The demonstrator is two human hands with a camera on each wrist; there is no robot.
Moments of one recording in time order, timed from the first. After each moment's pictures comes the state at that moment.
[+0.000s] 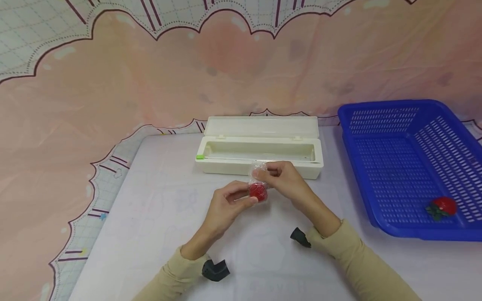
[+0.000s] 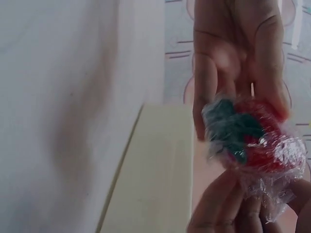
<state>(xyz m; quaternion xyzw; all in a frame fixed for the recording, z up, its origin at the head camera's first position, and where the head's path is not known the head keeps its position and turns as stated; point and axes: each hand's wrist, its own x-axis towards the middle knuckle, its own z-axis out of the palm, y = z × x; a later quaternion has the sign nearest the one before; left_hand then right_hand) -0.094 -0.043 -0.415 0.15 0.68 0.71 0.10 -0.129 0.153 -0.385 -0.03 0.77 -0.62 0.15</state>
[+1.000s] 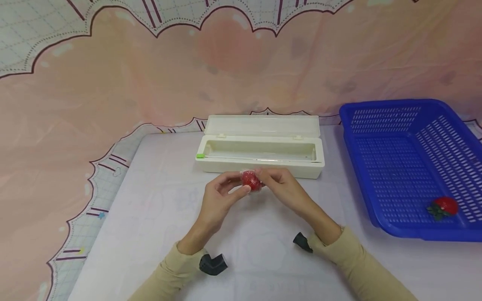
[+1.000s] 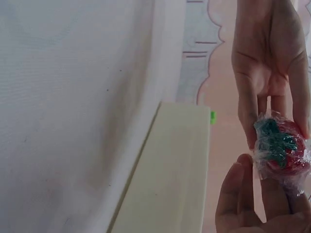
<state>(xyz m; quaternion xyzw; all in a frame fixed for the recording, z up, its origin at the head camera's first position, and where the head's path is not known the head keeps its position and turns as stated) -0.106 -0.049 -0.410 0.10 0.64 0.76 0.07 -0.118 0.150 -0.397 -0.13 0.77 -0.61 0.13</state>
